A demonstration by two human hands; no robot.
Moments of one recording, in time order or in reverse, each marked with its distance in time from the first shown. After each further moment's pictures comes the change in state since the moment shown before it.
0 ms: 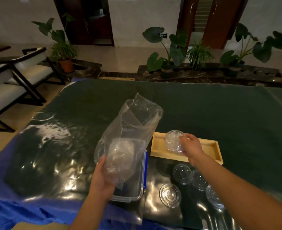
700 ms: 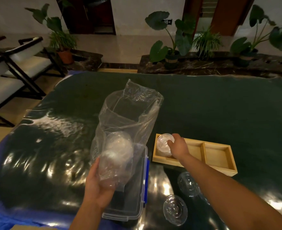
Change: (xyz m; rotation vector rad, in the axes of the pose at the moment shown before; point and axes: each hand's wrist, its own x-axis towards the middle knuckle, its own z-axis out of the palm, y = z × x) left_hand 0.037 0.005 0.015 -0.116 -0.005 0.003; right_hand 0.087 0.032 0.068 -0.667 -0.096 -0.202
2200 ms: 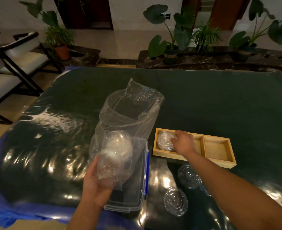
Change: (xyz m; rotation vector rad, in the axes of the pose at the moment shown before) left_hand -0.009 0.003 -0.016 -0.014 0.017 -0.010; right_hand -0.002 0.024 -0.010 -0.316 0.100 -0.158
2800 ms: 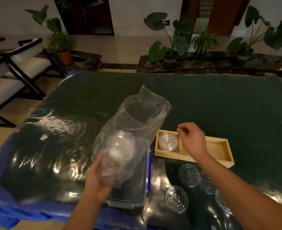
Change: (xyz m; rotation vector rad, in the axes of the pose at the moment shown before) left_hand -0.010 0.013 0.002 0.109 -0.021 0.016; right_hand -0.055 -0.029 -0.071 0.288 0.299 -0.247
